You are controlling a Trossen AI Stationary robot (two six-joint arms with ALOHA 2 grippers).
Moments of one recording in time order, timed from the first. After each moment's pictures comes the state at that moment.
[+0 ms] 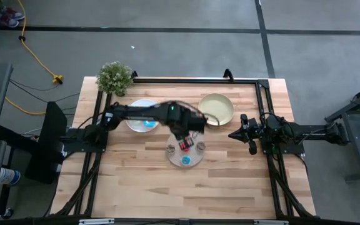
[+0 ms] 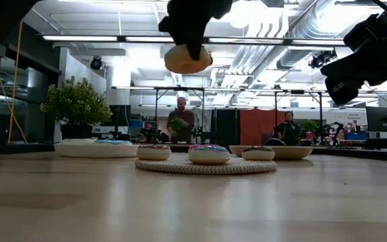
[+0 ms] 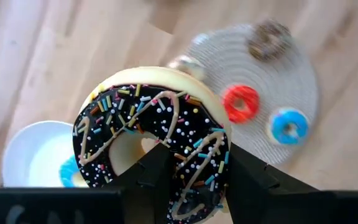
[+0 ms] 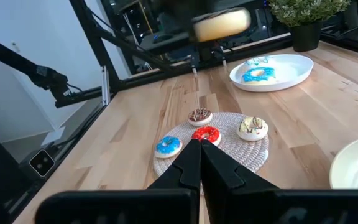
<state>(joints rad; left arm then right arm) -0.05 2.17 2.34 -1.57 -0.21 -0.50 -0.06 0.18 0.01 0.06 -0.17 0.28</state>
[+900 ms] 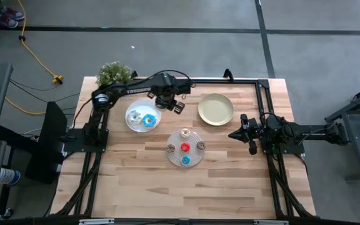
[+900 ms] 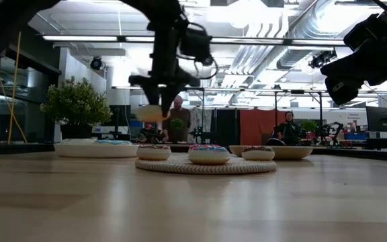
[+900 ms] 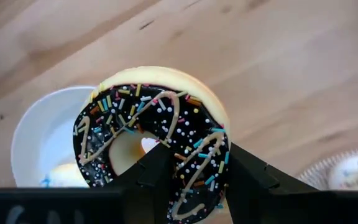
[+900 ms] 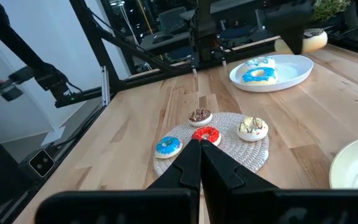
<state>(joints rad) 0.36 2.02 1.80 -1.28 -0.16 -0.74 -0.06 0.18 0.01 0.06 -0.17 0.28</state>
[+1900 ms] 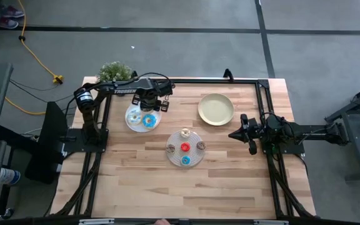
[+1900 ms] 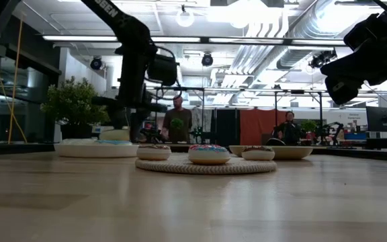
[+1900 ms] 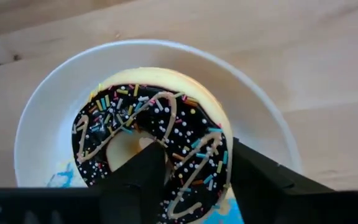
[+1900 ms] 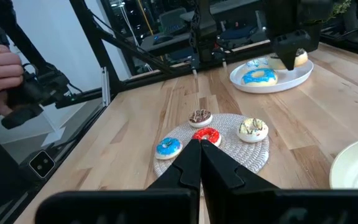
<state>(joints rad) 0.47 1.84 1.29 -0.98 -0.18 -0.89 -0.06 0.18 0.01 0.06 -0.17 0.28</state>
